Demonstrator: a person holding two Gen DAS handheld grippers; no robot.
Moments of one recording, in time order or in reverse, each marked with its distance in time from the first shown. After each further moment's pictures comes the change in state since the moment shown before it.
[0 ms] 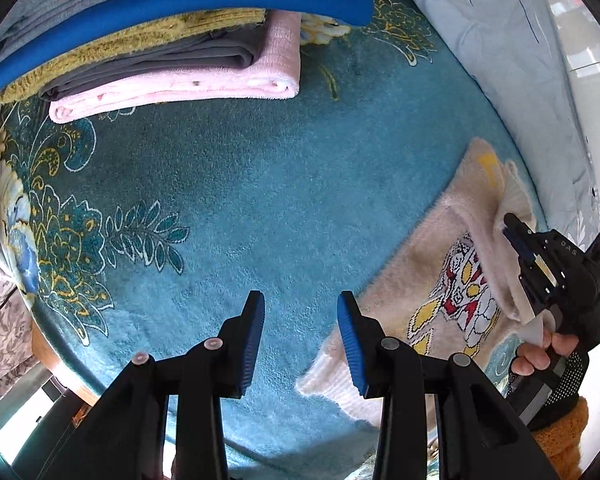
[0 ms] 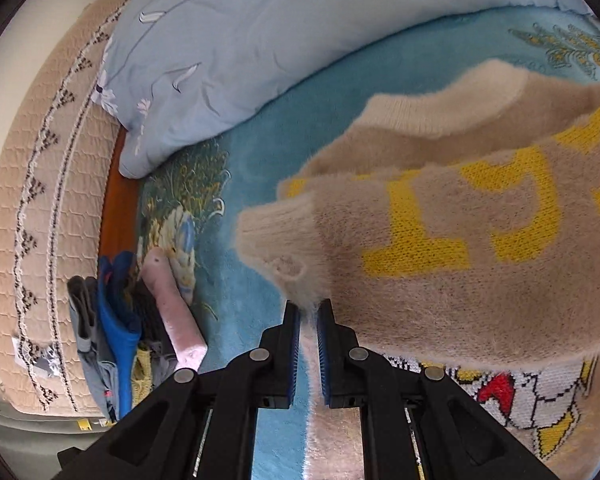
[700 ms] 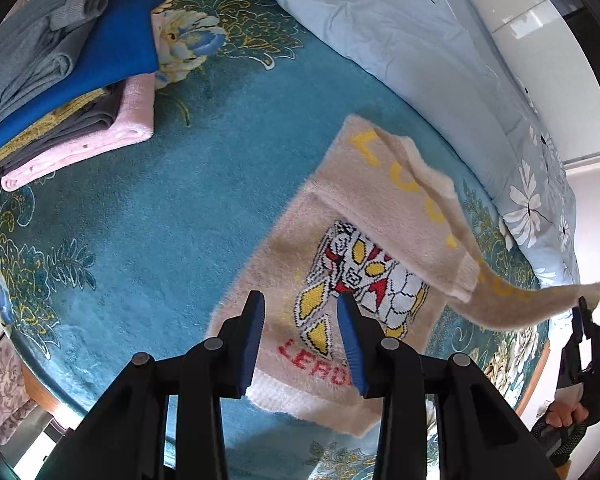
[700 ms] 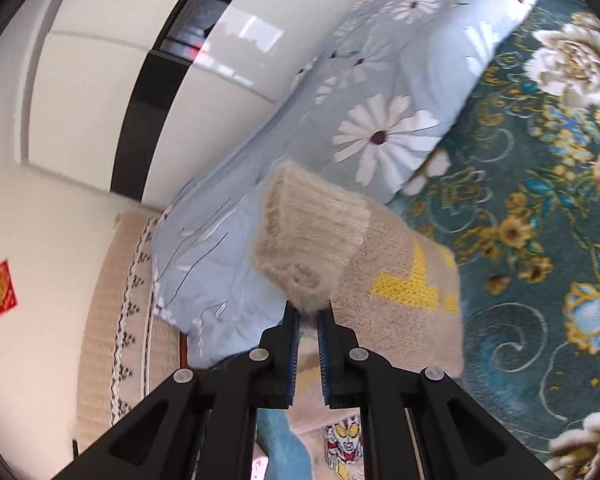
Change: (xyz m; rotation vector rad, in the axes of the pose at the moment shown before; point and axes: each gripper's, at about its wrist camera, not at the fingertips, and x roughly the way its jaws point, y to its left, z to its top) left arm -0.037 -0.124 -0.027 0.185 -0.075 -0.083; right arm -0.321 -0.140 -0.011 0.241 -0.602 0.220
